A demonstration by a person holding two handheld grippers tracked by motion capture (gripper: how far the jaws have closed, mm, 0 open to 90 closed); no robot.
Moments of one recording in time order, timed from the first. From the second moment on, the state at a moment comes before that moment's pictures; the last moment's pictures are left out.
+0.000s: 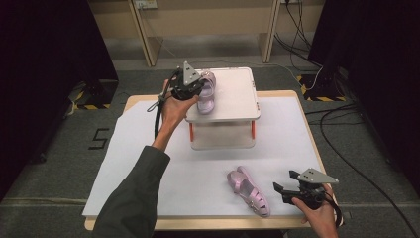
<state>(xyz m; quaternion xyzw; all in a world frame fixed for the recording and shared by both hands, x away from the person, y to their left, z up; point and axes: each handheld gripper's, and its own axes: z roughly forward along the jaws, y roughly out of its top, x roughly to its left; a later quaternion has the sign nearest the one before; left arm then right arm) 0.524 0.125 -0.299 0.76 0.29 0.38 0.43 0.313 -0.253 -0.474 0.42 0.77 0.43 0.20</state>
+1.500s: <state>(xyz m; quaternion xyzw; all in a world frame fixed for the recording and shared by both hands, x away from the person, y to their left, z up) 0.416 0.156 -0.311 0.75 0.34 0.24 0.50 0.313 -0.252 -0.474 0.42 0.77 0.43 0.20</state>
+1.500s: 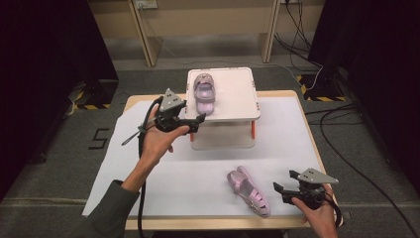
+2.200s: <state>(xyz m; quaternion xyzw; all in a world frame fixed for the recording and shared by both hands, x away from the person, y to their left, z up) 0.346 0.185 -0.400 0.77 0.32 0.20 0.51 0.313 -0.252 -0.475 0.42 0.77 0.43 0.19</state>
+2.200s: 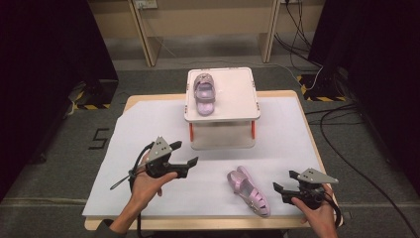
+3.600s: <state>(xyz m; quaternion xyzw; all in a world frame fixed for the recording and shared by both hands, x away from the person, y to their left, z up) 0.297 0.235 -0.489 0.78 0.37 0.20 0.46 0.309 -0.247 -0.466 0.40 0.77 0.45 0.19</state>
